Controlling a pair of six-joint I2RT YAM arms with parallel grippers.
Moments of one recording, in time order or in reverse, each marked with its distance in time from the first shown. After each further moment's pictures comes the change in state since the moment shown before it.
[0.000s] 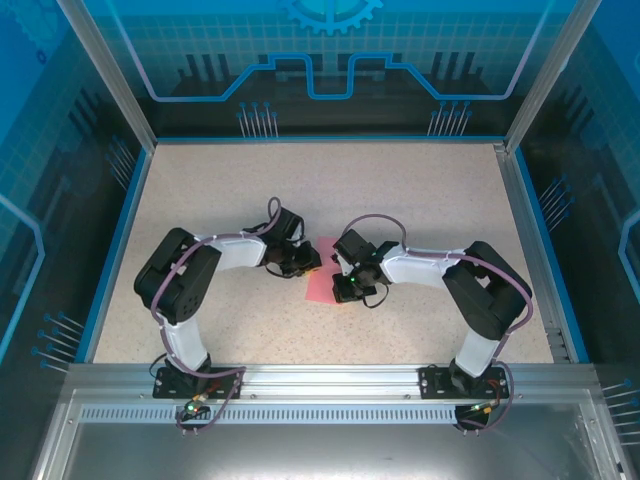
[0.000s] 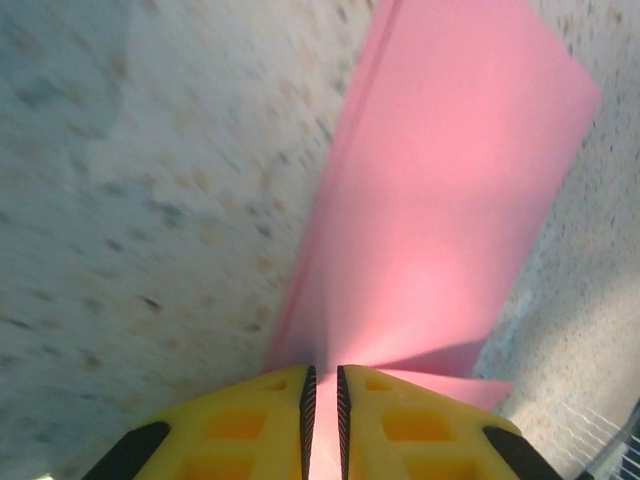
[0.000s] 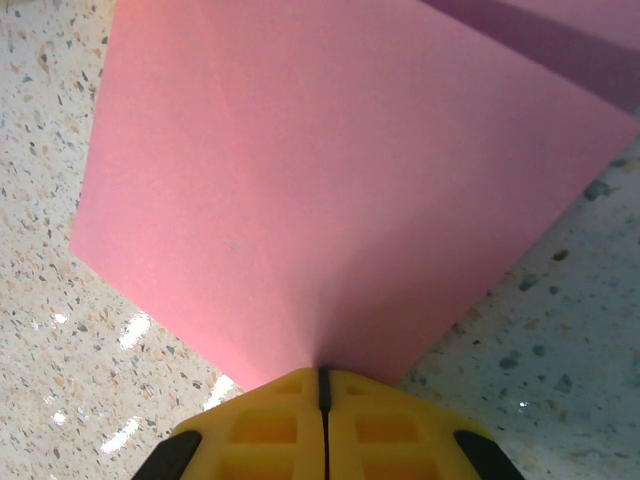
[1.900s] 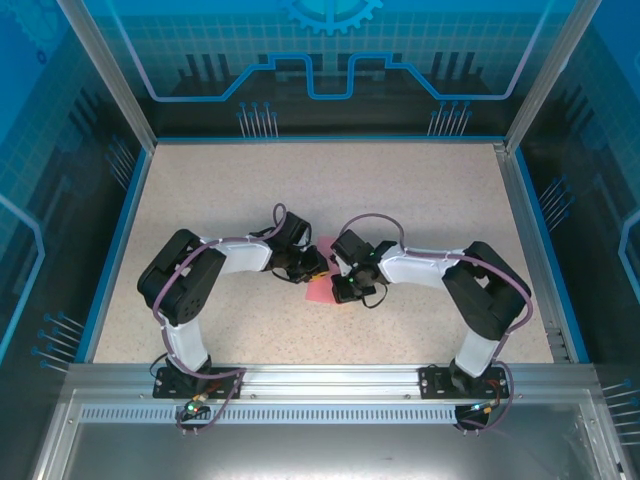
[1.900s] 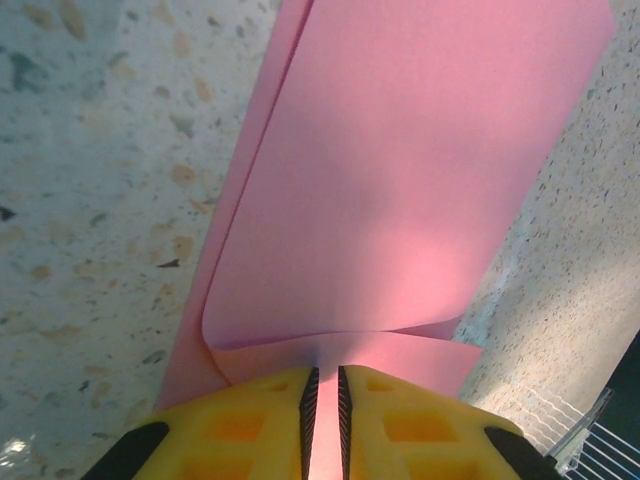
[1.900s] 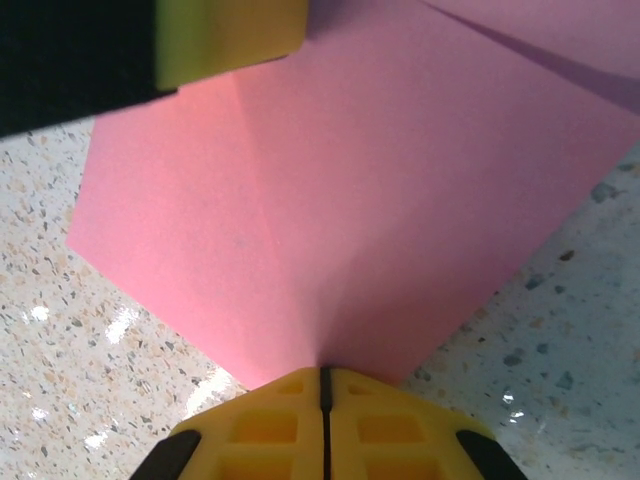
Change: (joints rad) left arm -0.070 0.007 -0.016 0.036 0.032 -0.116; right arm 0.011 -0.010 0.022 -0.015 0.018 -0.016
